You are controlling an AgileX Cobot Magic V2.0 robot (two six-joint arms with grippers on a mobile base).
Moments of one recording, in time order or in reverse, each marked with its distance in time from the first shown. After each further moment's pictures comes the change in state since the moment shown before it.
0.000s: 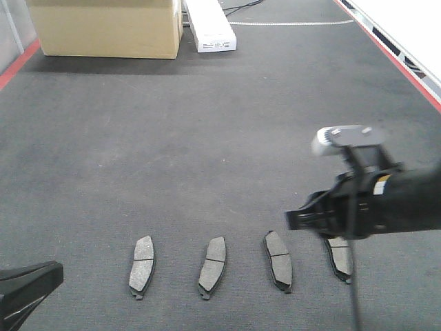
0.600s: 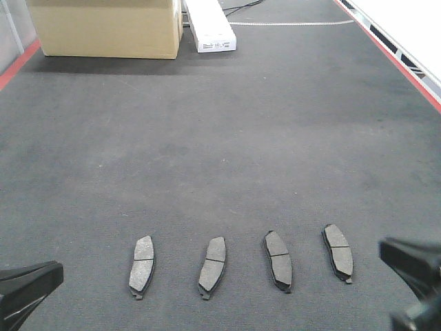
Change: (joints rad) left arm 0.000 0.000 0.000 0.000 0.000 0.000; right arm 0.000 -0.698 0.411 -0.064 -0.145 -0.080
